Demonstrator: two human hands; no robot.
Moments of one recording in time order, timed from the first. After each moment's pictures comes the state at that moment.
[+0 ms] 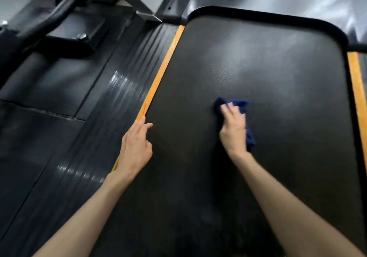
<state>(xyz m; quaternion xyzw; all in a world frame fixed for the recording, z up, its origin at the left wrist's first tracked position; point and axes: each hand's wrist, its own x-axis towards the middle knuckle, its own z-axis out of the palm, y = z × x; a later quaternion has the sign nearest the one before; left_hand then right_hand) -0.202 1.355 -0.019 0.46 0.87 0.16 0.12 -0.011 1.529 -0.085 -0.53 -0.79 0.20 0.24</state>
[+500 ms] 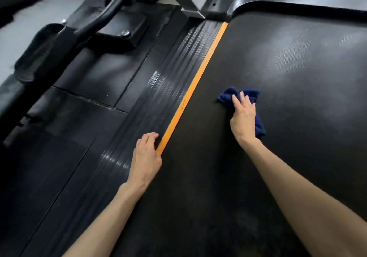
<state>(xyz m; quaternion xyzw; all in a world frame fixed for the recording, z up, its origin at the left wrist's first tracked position) -0.223 1.285 -0.009 0.36 0.91 0.16 0.11 -0.094 1.523 -0.075 -0.47 -0.82 0.25 0.20</state>
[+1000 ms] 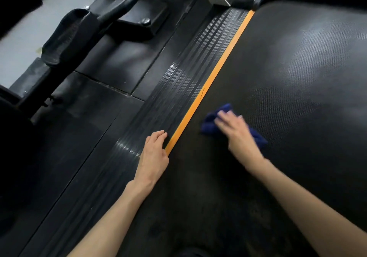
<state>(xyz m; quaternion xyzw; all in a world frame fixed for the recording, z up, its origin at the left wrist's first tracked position) -0.212 1.246 -0.006 0.34 0.92 0.16 0.13 -0.075 1.452 -0.087 -0.19 -0.93 0.27 0.15</state>
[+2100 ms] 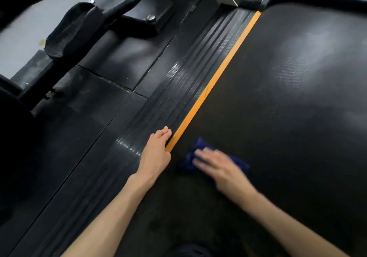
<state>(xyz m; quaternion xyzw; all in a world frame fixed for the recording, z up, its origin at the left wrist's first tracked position) -0.215 1.248 -0.001 0.32 0.92 0.14 0.19 -0.042 1.372 -0.087 -0.03 -0.96 0.26 0.07</state>
